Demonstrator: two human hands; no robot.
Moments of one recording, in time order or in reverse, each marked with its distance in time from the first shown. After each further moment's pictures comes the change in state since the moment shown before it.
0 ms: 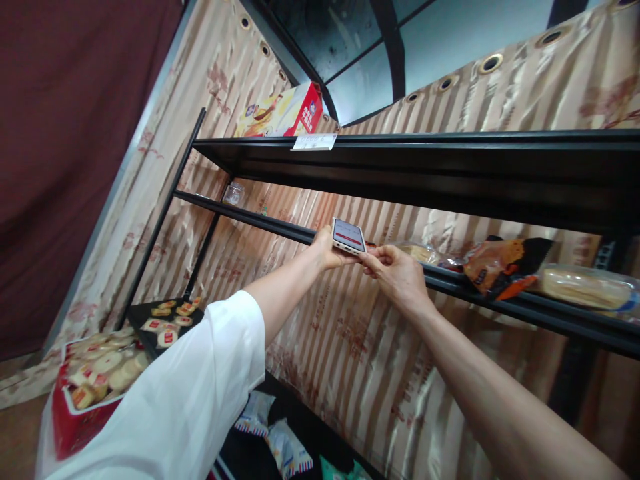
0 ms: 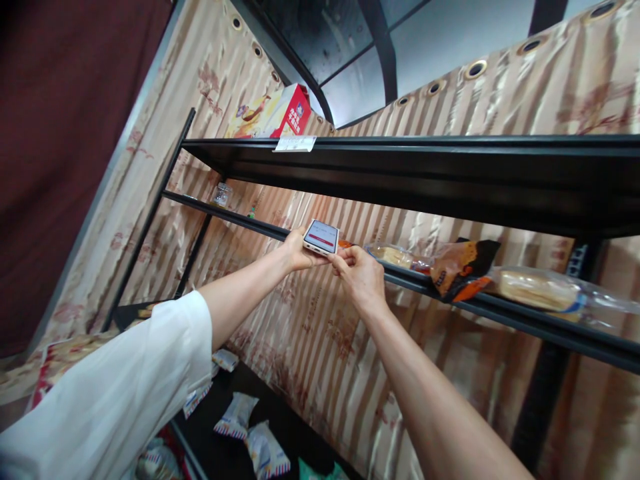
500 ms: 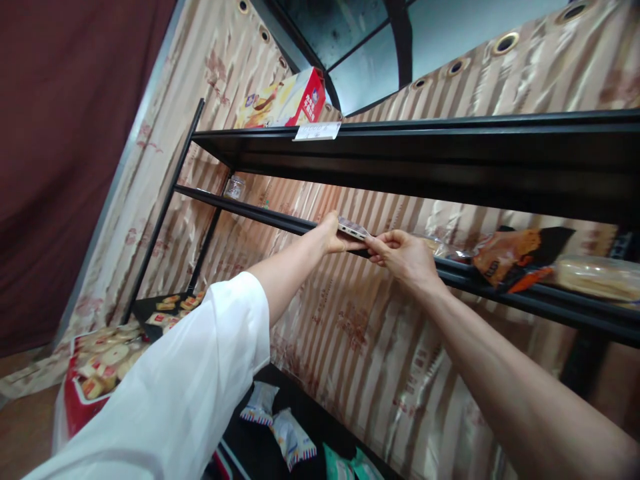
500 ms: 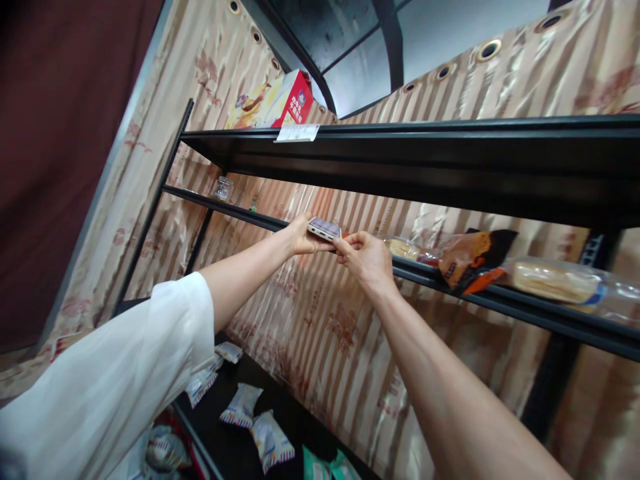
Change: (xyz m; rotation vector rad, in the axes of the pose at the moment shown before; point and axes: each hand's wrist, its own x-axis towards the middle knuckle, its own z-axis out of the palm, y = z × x) left_hand 0.003 0.015 0.010 0.020 0.080 -0.079; right_hand 0.013 -0.012 -0.001 0.112 0.000 0.093
